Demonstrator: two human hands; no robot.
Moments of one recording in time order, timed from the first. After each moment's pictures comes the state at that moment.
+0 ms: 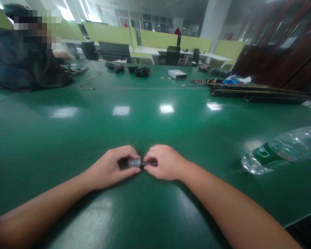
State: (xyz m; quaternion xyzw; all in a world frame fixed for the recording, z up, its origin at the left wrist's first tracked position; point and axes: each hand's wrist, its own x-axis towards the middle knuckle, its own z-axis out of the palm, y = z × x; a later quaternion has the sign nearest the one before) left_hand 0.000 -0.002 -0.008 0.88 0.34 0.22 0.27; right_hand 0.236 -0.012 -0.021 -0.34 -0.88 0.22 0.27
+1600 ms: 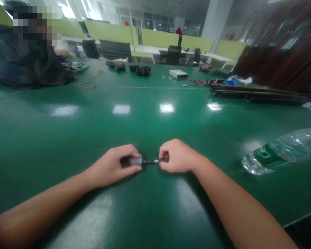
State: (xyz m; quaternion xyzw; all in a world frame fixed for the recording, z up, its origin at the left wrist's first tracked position) left_hand 0.001 -0.002 -0.009 0.87 0.35 0.22 0.27; right_hand 0.266 -0.006 -0.006 -0.41 -0.86 0.25 0.19
